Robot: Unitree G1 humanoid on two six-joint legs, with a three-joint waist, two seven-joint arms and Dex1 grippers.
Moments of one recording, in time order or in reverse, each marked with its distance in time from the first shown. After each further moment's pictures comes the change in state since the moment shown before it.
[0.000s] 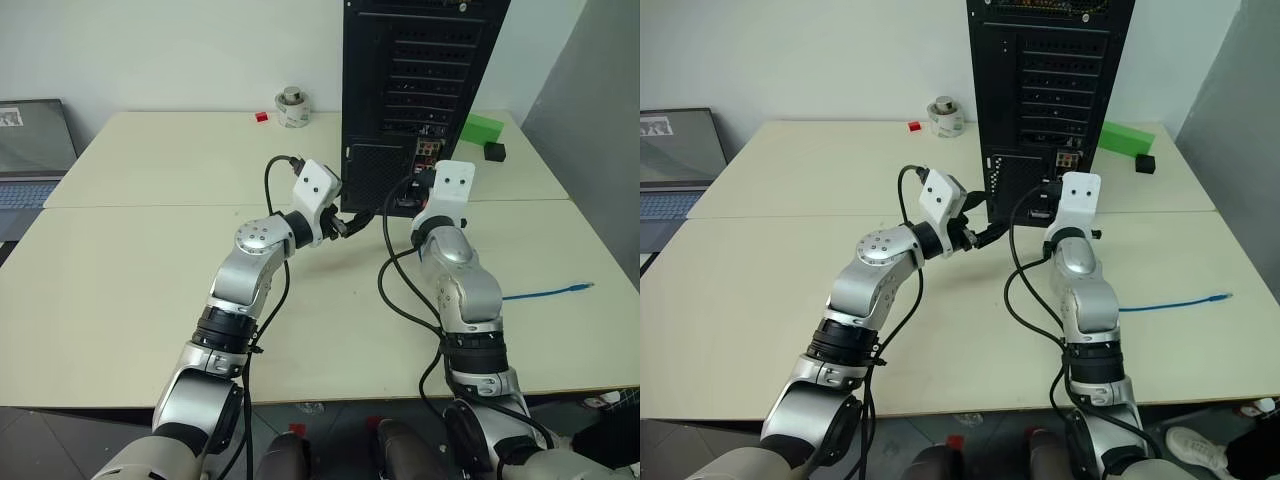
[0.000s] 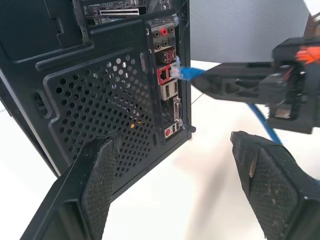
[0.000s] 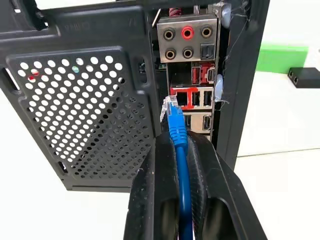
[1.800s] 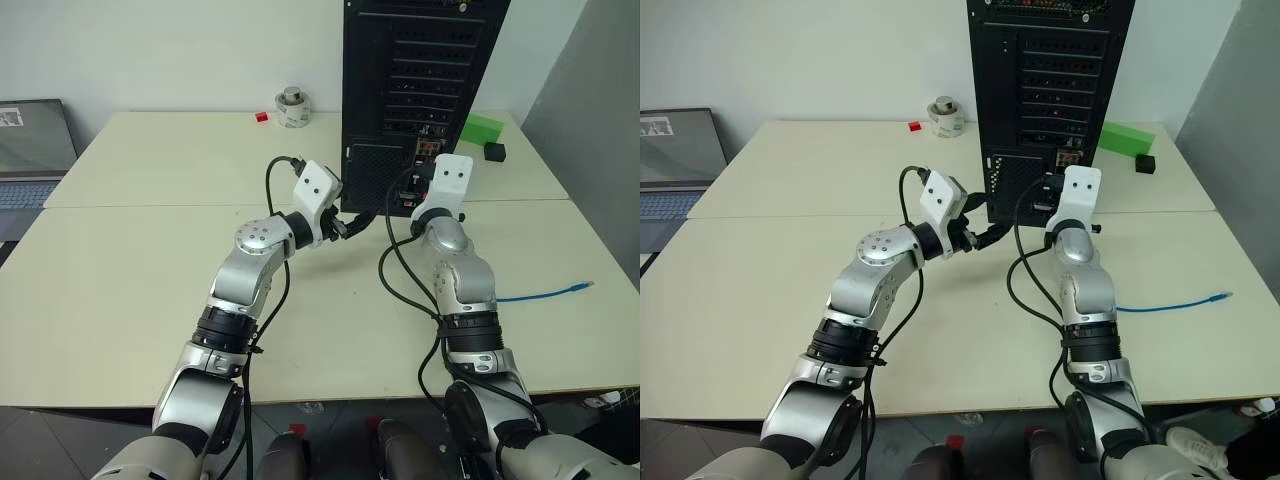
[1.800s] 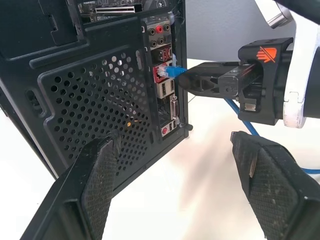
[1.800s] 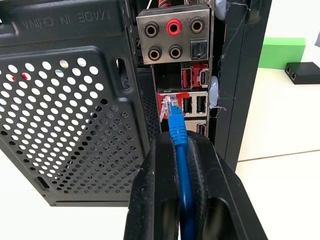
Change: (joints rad) left arm 0.000 0.001 0.000 0.004 0.003 0.000 -0.014; right arm -0.112 -0.021 -0.059 0.227 0.008 -0.118 -0.018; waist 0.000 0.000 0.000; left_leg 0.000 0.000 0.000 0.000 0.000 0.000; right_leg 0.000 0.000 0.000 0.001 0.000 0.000
